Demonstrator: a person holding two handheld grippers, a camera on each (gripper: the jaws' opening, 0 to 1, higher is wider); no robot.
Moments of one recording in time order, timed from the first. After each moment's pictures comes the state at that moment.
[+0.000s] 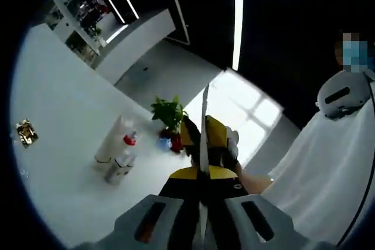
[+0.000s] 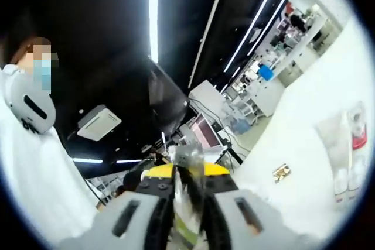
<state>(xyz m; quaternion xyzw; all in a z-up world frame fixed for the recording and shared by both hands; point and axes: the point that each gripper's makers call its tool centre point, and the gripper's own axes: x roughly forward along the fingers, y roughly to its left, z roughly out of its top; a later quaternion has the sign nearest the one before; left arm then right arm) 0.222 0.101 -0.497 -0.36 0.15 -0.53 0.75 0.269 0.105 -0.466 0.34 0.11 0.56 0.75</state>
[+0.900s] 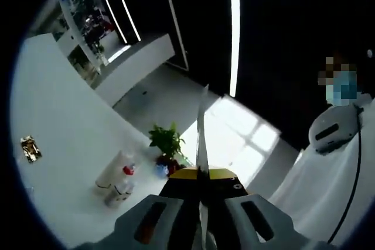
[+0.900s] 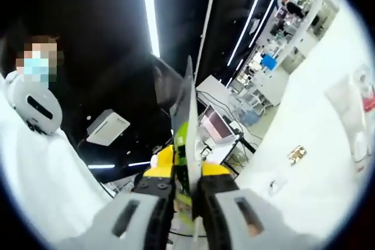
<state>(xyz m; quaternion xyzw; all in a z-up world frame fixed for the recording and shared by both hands) 0.244 0.139 -0.450 -0.42 0.07 -0.50 0.76 0.239 0.120 -0.477 0.38 0.13 0.57 0.72</state>
